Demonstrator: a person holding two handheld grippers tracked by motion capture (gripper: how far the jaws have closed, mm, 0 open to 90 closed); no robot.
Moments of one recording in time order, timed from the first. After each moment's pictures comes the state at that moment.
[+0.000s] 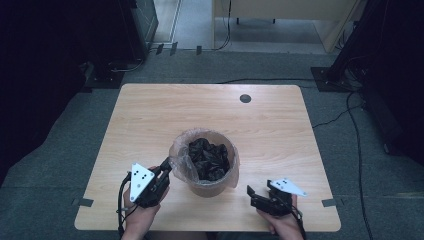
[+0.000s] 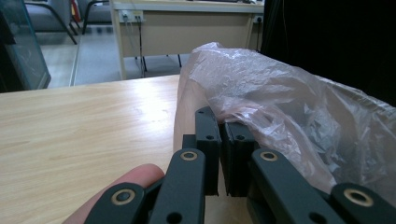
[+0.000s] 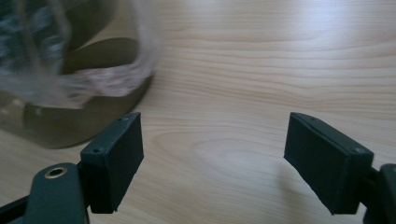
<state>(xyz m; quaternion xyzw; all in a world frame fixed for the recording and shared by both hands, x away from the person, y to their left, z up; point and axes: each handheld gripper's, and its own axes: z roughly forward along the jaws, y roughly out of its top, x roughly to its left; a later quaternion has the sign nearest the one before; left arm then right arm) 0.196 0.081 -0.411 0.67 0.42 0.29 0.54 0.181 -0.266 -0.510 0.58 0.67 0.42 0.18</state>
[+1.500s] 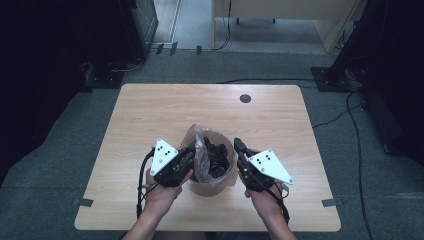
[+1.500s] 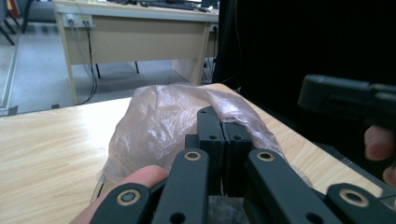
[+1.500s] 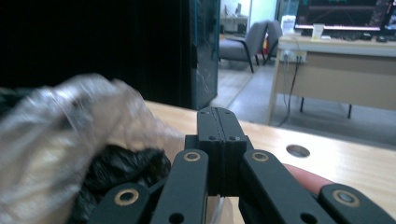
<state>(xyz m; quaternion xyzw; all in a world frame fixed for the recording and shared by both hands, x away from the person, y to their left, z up) 0.225 0.029 -0.364 0.68 0.38 0.22 0.58 0.203 -0.198 -0.372 0.44 0.61 0.55 0.36</state>
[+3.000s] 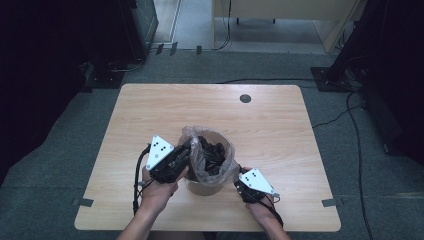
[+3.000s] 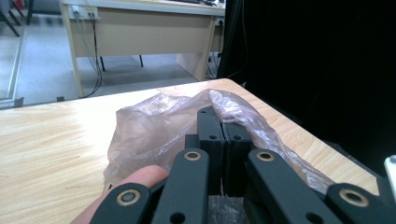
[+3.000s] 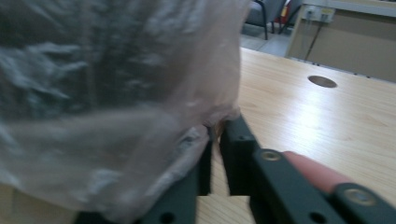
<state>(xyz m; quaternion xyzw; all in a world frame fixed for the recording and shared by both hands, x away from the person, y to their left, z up) 0.235 0.039 -0.366 0.69 0.39 0.22 0.57 0.214 -0.203 -0.497 0.41 0.69 0.50 0.33</state>
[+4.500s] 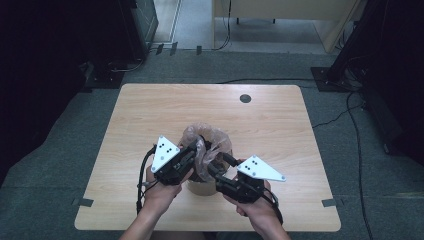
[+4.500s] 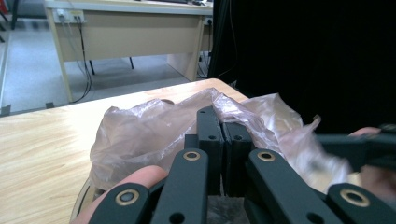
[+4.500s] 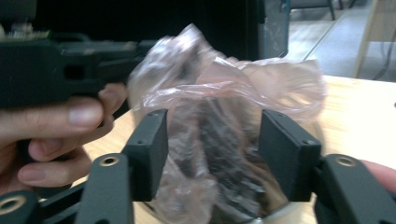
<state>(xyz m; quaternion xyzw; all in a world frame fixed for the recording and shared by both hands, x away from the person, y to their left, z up) 0.228 0.027 -0.359 0.70 0.37 0.22 0.57 0.187 -0.175 -0.378 0.42 0.68 0.57 0.19</state>
